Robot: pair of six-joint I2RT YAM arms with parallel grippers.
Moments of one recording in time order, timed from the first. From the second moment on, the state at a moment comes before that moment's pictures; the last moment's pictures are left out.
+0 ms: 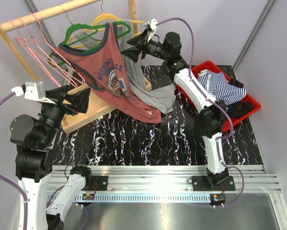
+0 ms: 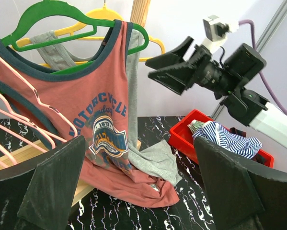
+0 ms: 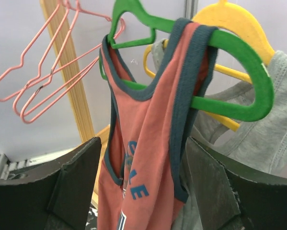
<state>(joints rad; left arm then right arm) -0.14 0.64 1.26 -0.42 0.17 -0.32 0.50 2.17 2.22 0.26 -0.76 0.21</state>
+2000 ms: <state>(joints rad) -0.14 0.50 1.26 -0.44 0.15 -0.26 0.65 1.79 1.82 -0.07 -0.95 -0.36</state>
